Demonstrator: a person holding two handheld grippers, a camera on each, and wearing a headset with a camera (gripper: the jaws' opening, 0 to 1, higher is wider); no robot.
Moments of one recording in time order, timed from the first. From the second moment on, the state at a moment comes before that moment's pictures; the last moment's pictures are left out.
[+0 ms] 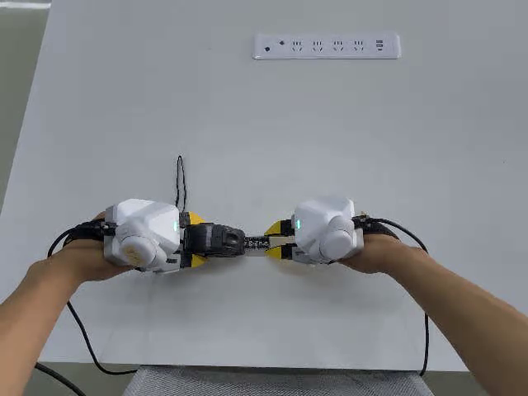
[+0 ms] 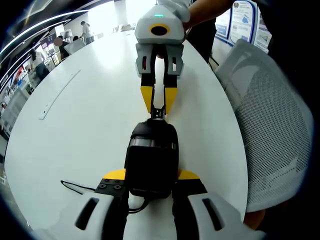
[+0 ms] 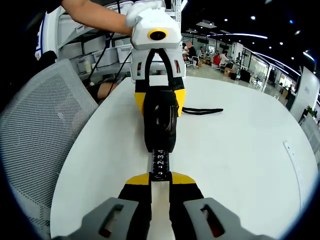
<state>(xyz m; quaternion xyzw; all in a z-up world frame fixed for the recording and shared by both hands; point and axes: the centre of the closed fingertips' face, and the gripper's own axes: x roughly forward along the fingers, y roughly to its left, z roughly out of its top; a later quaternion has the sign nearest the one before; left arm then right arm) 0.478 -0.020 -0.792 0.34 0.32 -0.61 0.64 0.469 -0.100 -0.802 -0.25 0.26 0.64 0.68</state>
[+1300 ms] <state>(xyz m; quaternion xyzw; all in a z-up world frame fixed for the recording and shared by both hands) 0.478 -0.020 -0.792 0.34 0.32 -0.61 0.64 0.467 -0.118 -0.802 -0.25 0.26 0.64 0.68</state>
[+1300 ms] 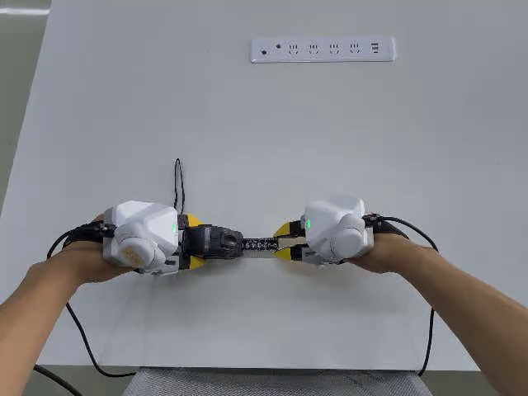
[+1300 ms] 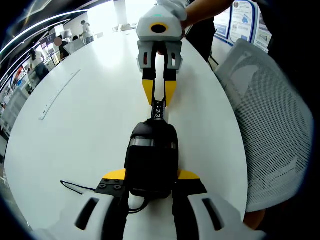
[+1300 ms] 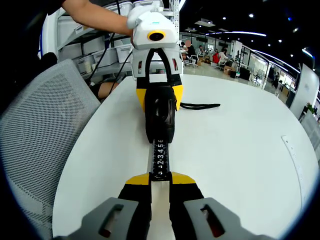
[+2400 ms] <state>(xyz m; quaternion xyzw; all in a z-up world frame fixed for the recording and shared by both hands) 0.478 -0.021 -0.791 0.34 0.32 -0.61 0.64 0.466 -0.135 -0.802 -0.26 0.27 0.64 0.68</state>
